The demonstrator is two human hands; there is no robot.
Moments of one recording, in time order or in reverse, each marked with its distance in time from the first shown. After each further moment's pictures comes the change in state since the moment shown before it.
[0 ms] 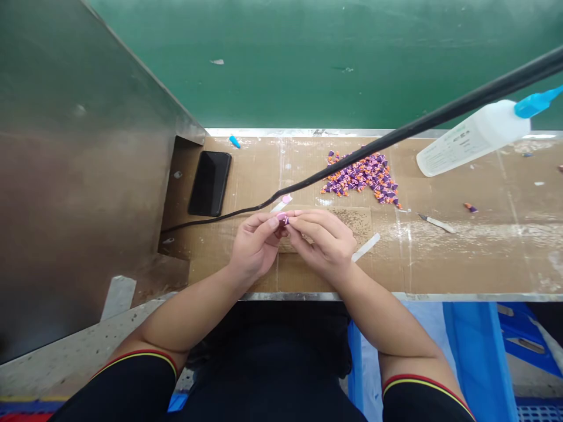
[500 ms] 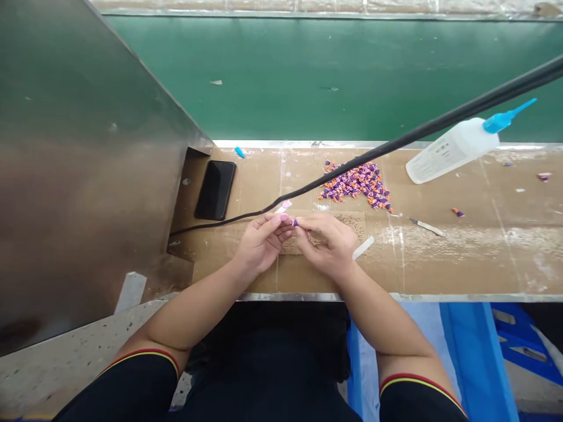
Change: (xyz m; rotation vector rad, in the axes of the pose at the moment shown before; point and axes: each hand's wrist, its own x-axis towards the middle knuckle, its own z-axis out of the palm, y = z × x) left_hand 0.006 0.004 -0.004 -0.071 -0.044 -0.213; right_hand -0.001 0.002 -0.009 -0.024 0.028 0.051
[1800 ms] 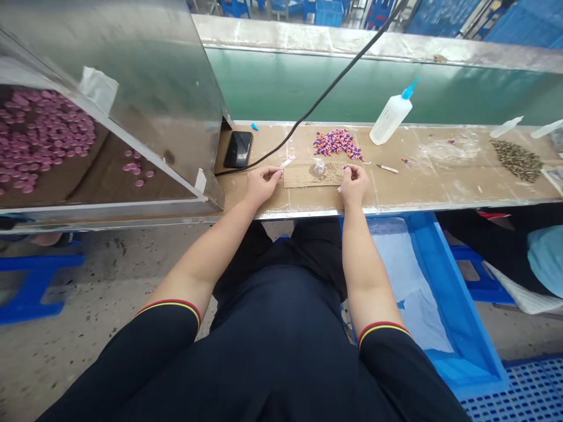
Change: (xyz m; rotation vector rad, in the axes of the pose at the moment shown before) left_hand -0.012 -0.011 -0.079 0.988 0.013 0.709; right_hand -0.081 0.052 -0.050 -0.208 0.364 0.674
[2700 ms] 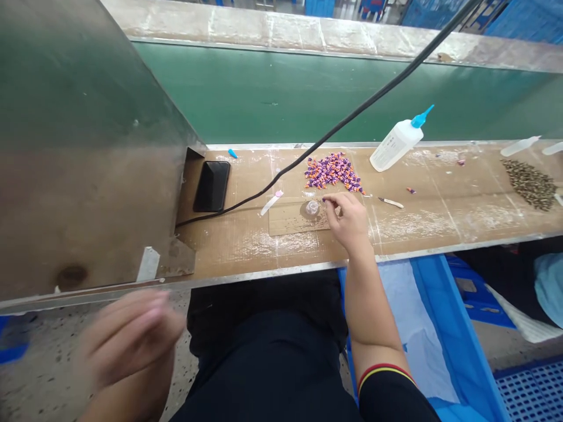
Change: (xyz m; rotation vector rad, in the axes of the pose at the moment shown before) left_hand -0.102 0.092 -0.117 0.331 0.275 0.501; right_hand 0.020 -0.080 -0.010 -0.335 -0.371 -0.469
